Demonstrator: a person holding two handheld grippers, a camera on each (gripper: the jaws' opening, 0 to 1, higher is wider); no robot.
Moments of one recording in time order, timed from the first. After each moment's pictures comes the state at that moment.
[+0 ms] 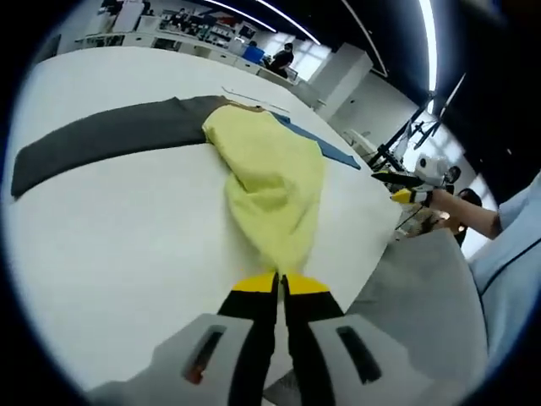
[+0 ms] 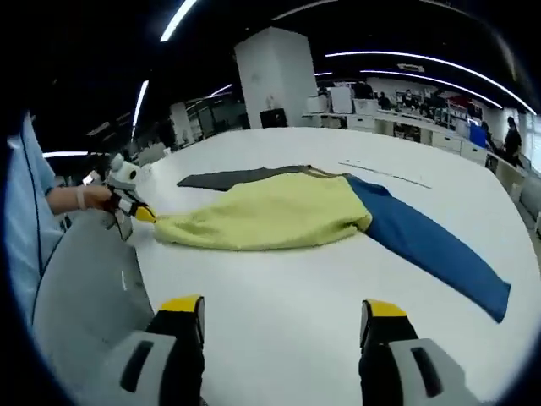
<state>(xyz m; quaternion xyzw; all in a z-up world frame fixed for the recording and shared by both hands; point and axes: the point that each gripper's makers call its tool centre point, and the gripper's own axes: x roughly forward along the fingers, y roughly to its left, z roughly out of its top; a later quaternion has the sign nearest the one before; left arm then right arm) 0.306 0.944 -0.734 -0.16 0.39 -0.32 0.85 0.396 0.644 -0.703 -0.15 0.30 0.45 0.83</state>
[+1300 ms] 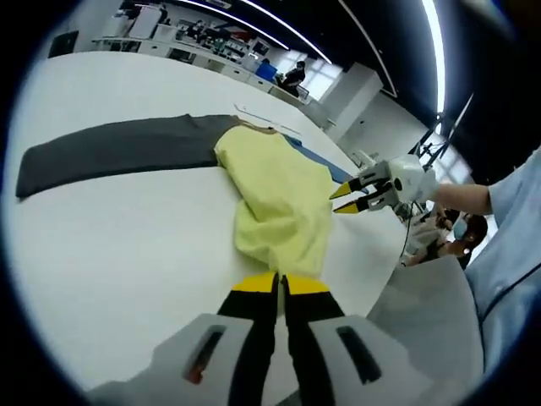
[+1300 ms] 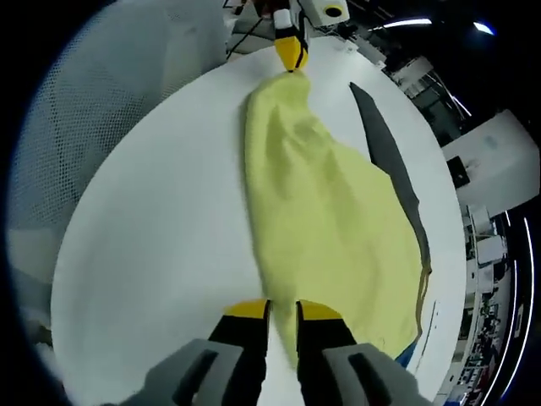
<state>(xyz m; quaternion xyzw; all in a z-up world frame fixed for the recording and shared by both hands) 0.335 0.951 -0.728 -0.19 0.36 -0.29 0.87 0.436 0.750 -0.770 -0.59 0.15 0.62 0.50</state>
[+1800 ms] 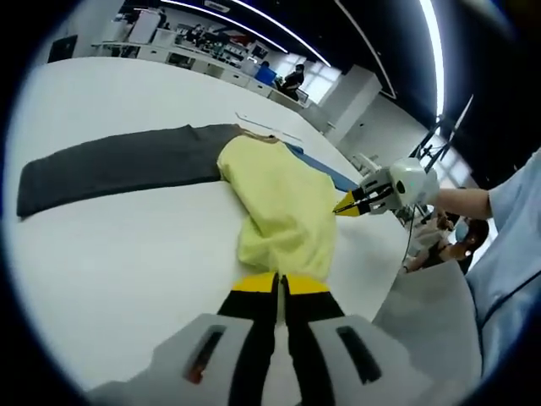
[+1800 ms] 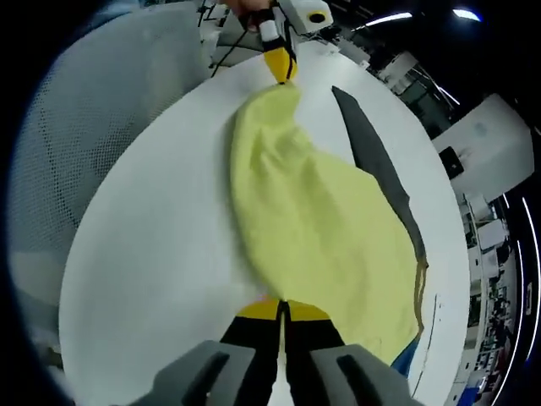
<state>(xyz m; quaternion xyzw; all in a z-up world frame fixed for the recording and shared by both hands) 0.356 0.959 -0.715 -0.19 0.34 -0.29 0.87 0.447 0.760 -0.745 -0.54 0.17 0.62 0.55</state>
